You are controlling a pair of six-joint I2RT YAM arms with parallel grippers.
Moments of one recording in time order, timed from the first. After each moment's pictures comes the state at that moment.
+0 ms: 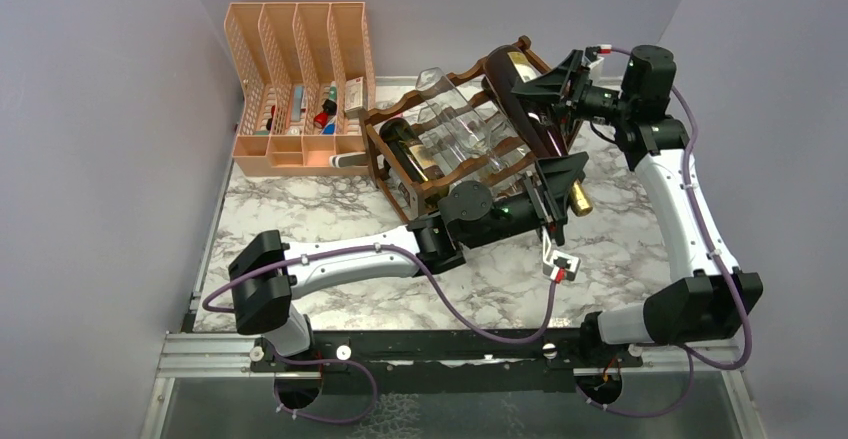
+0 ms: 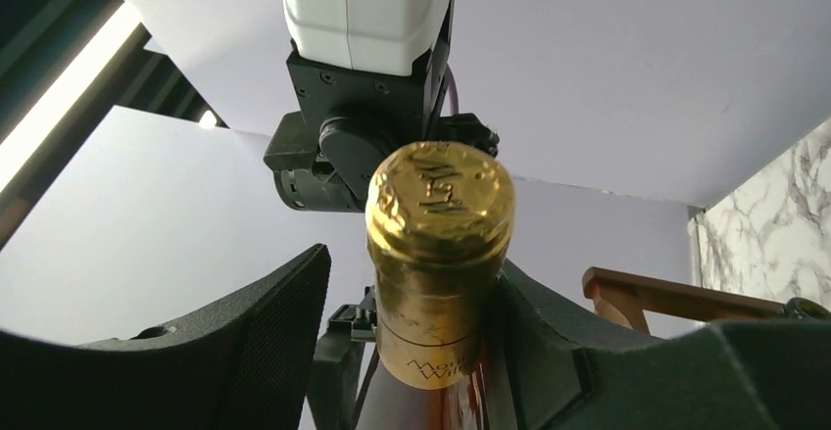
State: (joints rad) left arm -1.24 1.61 1.29 0.57 0.09 1.53; right arm 0.06 1.40 1.46 -0.34 -1.03 1.21
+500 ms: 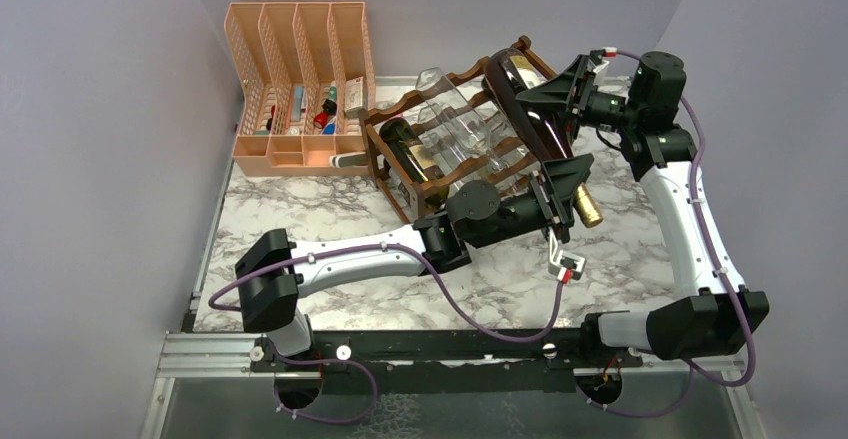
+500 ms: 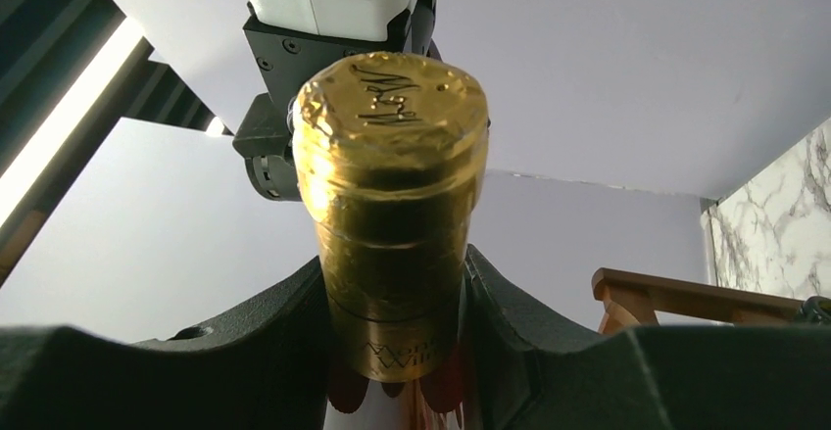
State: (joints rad) left arm -1.25 1.64 1.33 0.56 0.08 1.58; right arm 0.07 1.31 1.41 -0.31 -1.07 1.23
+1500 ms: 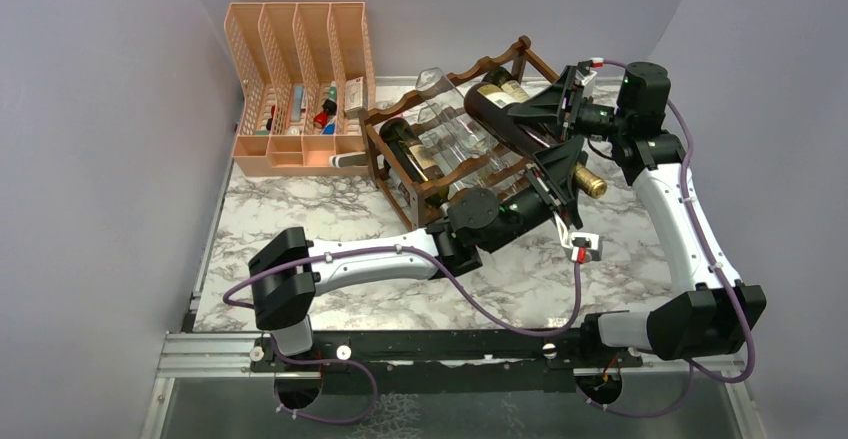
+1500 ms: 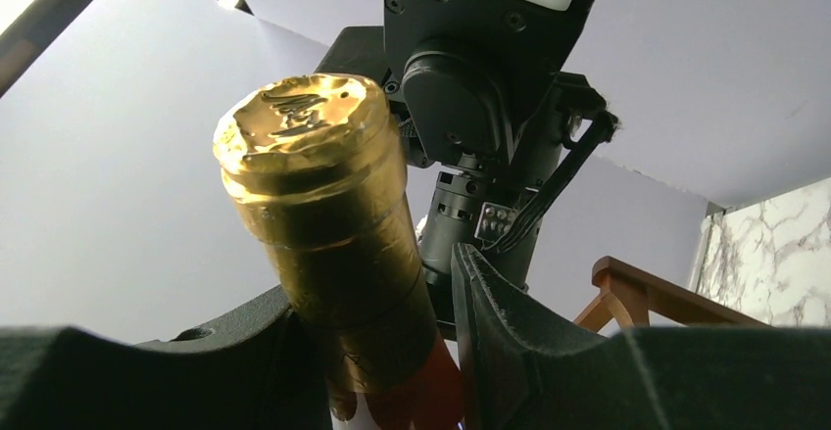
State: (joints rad) left arm -1.28 1.70 1.35 0.76 -0.12 1.43; right arm 0.07 1.31 1.33 -0.32 -1.09 1.12
